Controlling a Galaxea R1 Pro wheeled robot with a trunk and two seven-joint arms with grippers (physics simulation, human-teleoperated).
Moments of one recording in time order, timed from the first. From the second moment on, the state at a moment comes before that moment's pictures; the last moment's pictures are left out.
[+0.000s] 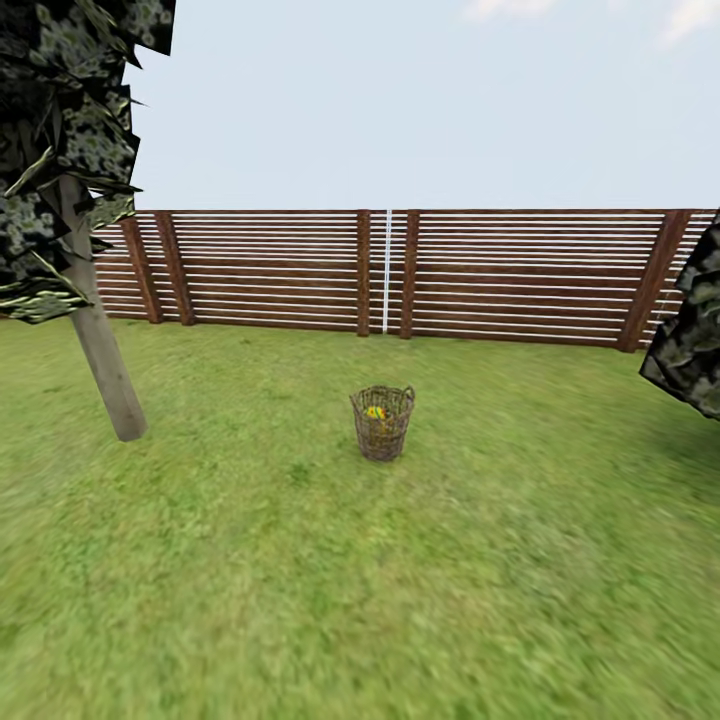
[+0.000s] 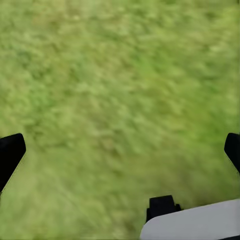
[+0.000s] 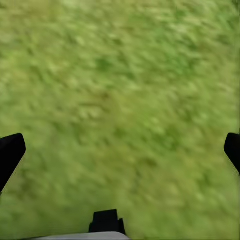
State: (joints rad) left arm 0.10 0.05 -0.06 -0.58 -0.19 -0.21 0.10; right arm 0.01 -0.05 -0.08 -0.45 -0.05 -0.27 -0.01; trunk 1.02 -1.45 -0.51
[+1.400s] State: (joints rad) left arm 0.10 0.05 -0.06 -0.58 -0.19 -0.21 0.10; right arm 0.01 -0.05 -0.08 -0.45 -0.04 -0.27 -0.01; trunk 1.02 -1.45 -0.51
